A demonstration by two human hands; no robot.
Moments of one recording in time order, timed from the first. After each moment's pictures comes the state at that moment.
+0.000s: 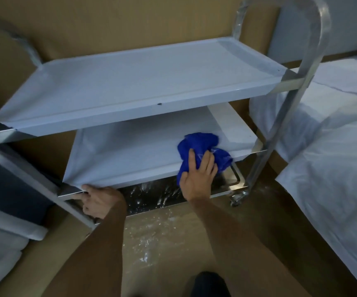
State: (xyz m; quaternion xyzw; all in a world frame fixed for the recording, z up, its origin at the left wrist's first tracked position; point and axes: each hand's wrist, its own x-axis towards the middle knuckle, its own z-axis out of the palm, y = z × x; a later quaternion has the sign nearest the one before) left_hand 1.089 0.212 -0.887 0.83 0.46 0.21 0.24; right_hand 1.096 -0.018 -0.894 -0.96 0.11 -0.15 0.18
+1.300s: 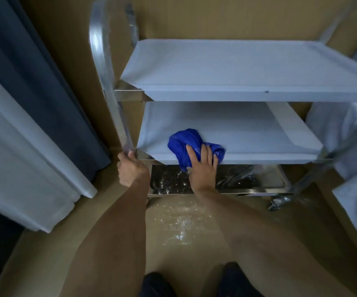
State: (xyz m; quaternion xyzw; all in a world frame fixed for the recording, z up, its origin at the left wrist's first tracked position) left_hand 1.051 0.362 -0.852 0.78 0.45 0.17 0.39; right_hand 1.074 0.173 -0.894 -0.98 -0.08 -0.12 0.15
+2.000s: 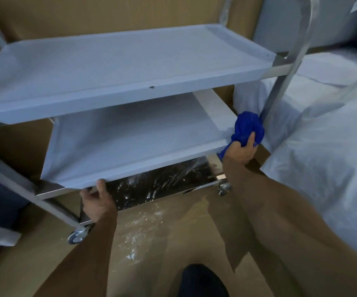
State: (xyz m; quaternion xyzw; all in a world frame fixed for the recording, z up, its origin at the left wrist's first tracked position) left_hand 1.072 0.200 -0.925 0.73 0.38 0.21 0.53; right_hand 1.140 -0.151 -0.883 -0.65 0.40 -0.33 0.56
